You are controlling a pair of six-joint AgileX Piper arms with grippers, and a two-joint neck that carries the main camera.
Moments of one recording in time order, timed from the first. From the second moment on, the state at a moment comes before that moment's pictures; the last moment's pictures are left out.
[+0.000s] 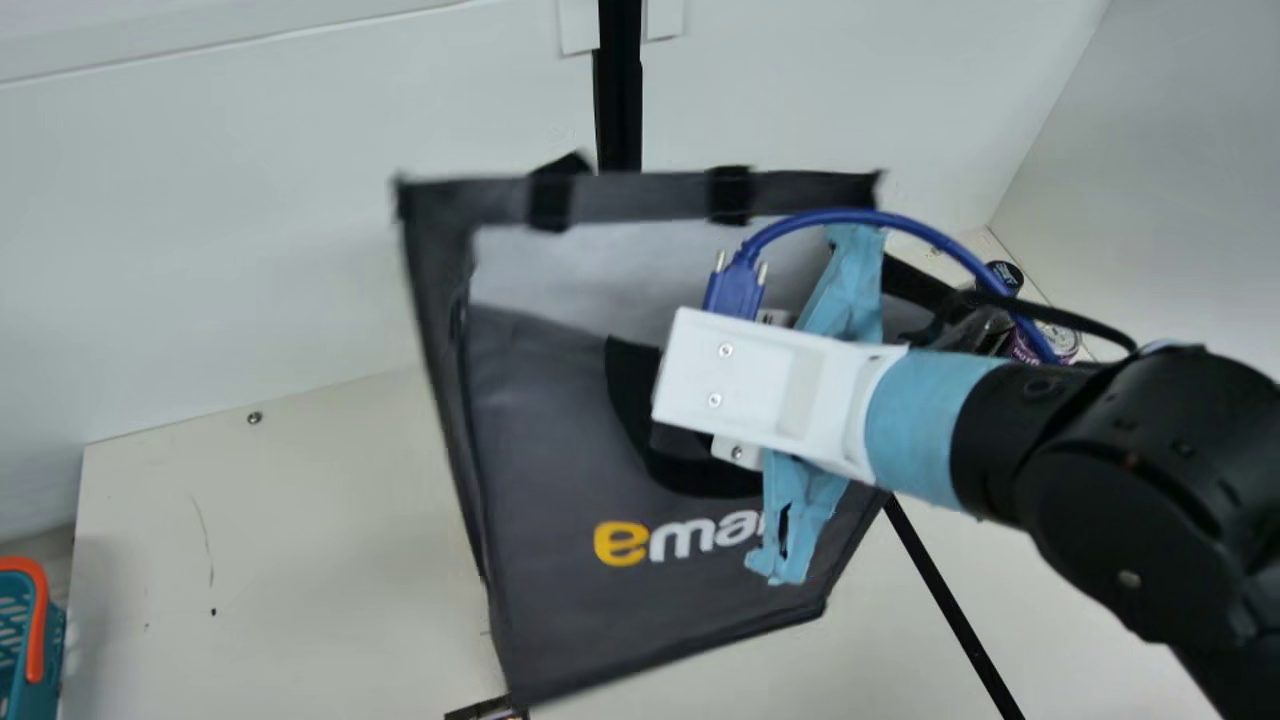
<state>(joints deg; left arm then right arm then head) -1.6 43.3 -69.0 -1.5 69.6 2.7 24.4 69.2 -88.0 -2.4 61.7 -44.1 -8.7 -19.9</state>
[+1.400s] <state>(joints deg) -1.6 43.3 -69.0 -1.5 69.6 2.7 32.4 63.4 -92.2 -7.0 69.9 -33.2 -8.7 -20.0</state>
